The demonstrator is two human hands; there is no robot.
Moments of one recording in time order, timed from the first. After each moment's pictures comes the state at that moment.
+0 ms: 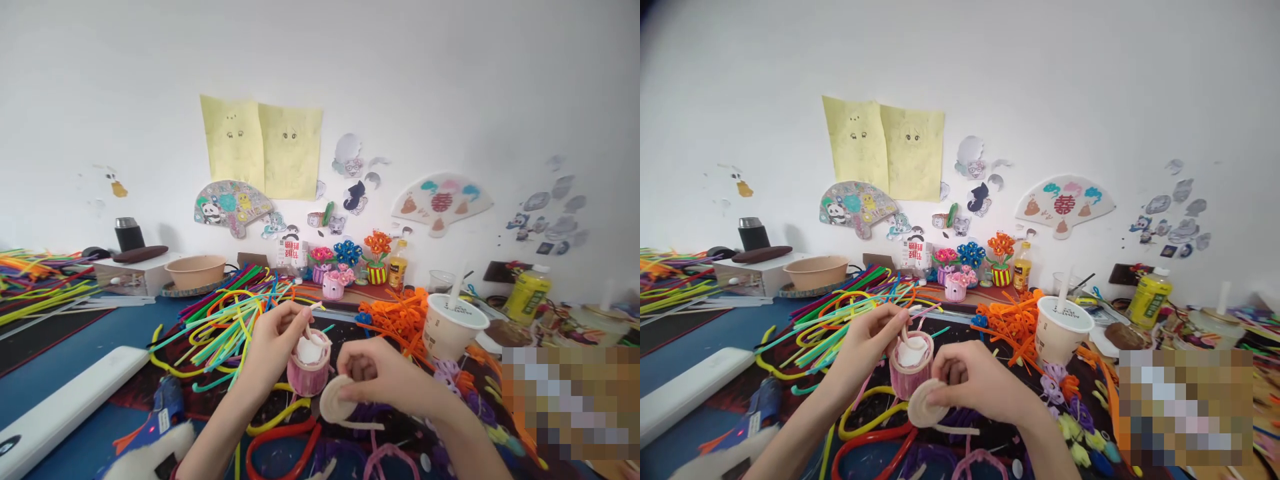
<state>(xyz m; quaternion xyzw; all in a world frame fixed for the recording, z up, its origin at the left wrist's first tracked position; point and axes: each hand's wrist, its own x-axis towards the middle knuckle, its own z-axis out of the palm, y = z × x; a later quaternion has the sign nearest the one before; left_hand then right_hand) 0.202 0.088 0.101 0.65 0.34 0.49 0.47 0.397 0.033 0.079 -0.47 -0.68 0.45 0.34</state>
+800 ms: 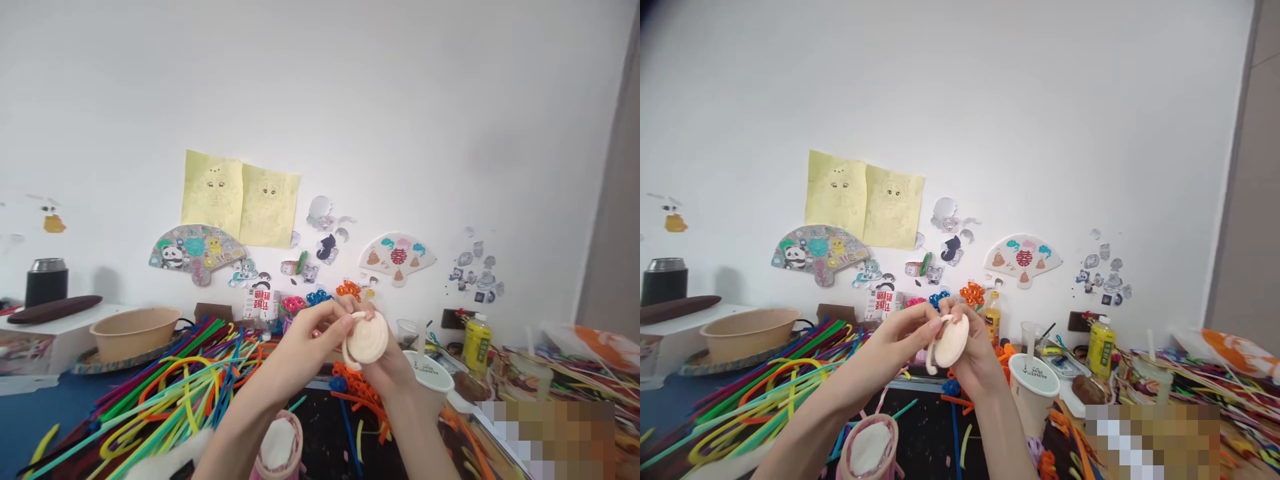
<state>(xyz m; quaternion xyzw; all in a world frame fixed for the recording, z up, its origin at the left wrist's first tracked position) 0.257 0.104 0.193 0.75 0.07 0.42 0.51 0.401 0.082 0.161 -0.23 -0.52 0.38 0.73</state>
